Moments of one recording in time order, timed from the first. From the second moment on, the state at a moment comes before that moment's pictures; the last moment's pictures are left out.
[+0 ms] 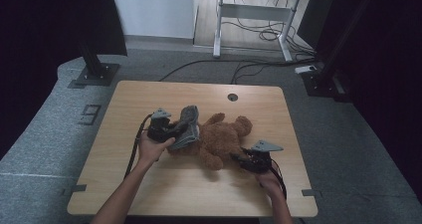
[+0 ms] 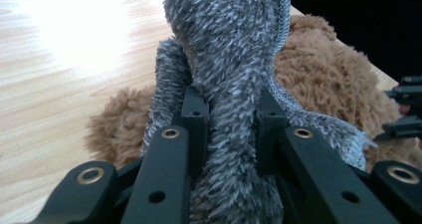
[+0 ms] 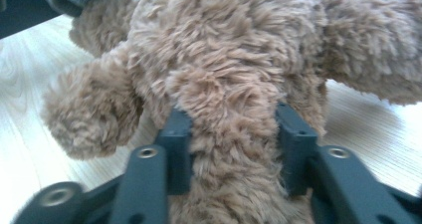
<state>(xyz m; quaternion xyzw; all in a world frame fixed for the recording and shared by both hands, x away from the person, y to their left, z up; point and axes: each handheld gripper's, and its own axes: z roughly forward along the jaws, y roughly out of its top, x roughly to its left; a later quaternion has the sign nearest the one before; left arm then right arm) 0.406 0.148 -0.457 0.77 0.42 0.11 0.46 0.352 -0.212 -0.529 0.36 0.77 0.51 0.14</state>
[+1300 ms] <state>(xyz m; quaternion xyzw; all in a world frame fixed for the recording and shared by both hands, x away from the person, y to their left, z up) 0.378 0.065 -0.429 0.80 0.34 0.08 0.48 0.360 -0.177 -0.514 0.37 0.76 0.51 0.17</state>
